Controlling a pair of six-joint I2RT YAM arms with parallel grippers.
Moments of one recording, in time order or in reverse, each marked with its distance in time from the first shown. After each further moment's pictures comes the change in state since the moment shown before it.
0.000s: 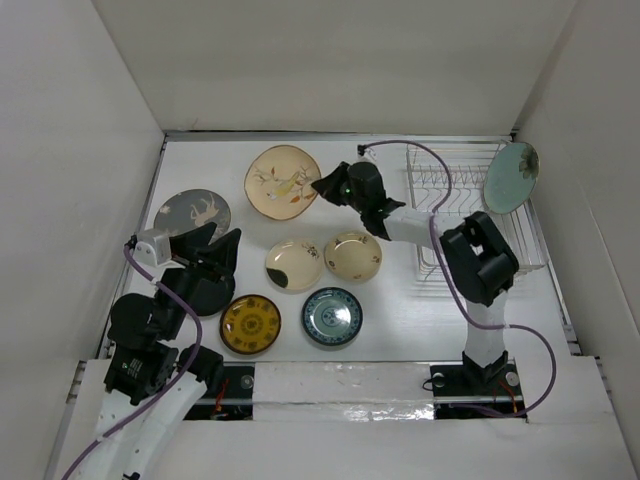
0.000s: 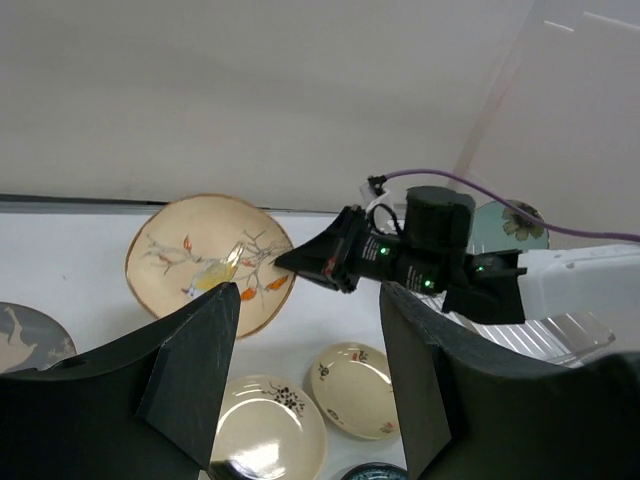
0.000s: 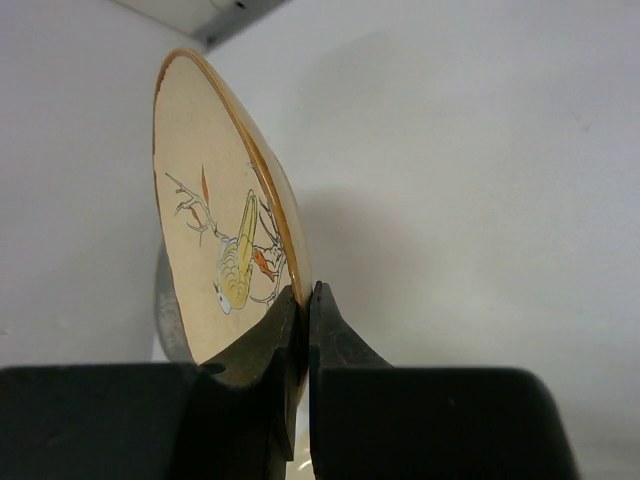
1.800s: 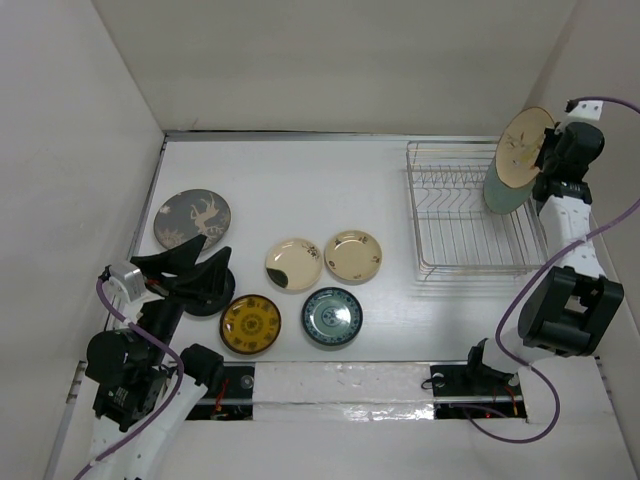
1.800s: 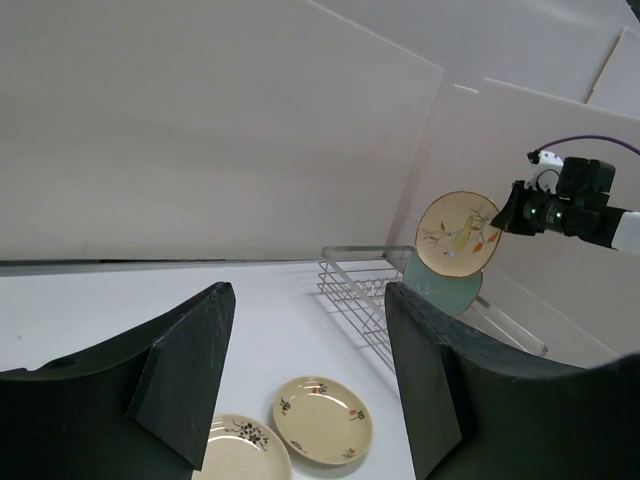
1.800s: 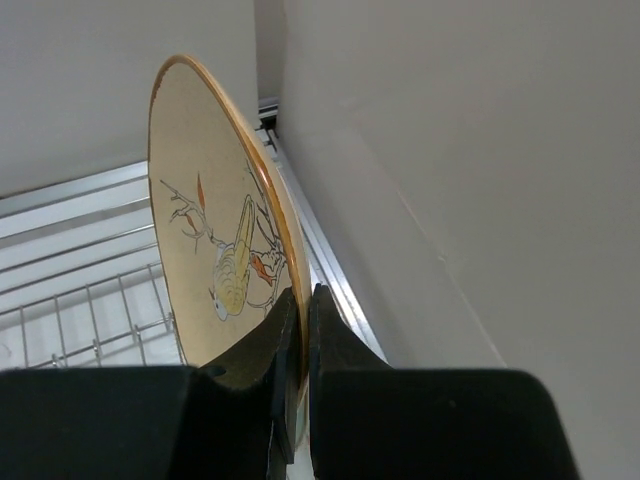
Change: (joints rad) left arm -0.029 -0.177 0.000 -0.001 0.051 -0.023; right arm -0.966 -0.525 -0.038 -0.392 0.081 -0.967
